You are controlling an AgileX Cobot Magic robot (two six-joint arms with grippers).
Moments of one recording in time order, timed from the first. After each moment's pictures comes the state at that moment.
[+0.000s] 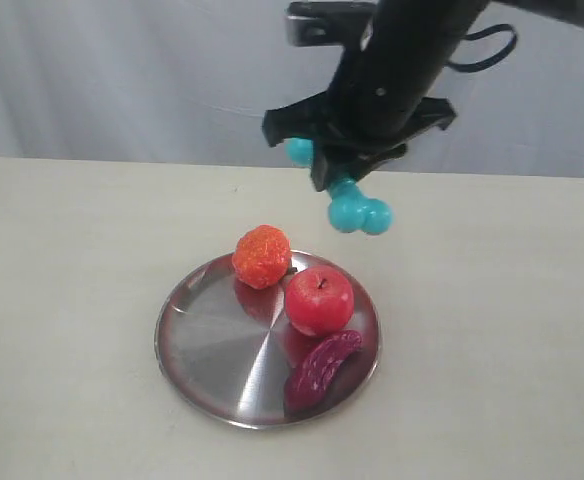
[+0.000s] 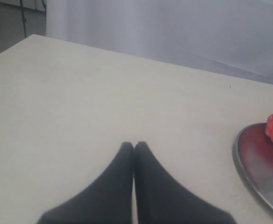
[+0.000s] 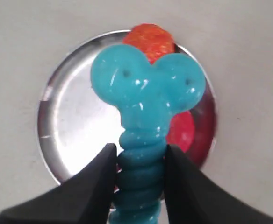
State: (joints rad) left arm 0.07 0.00 0.00 -0.01 0.35 -0.17; right arm 0.14 1.84 -1.76 0.06 1.14 0.12
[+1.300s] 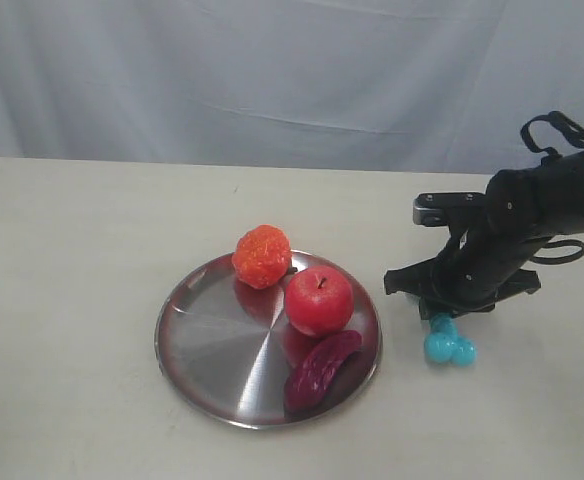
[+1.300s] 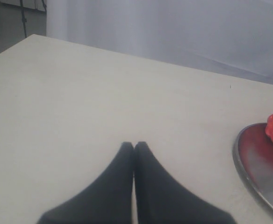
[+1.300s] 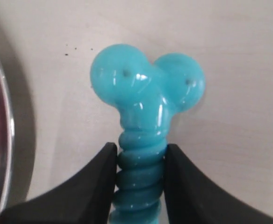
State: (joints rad) left arm 0.07 0.00 0.00 -0.01 0.35 -0.17; right arm -0.15 1.97 -1.13 0.00 0.46 0.15
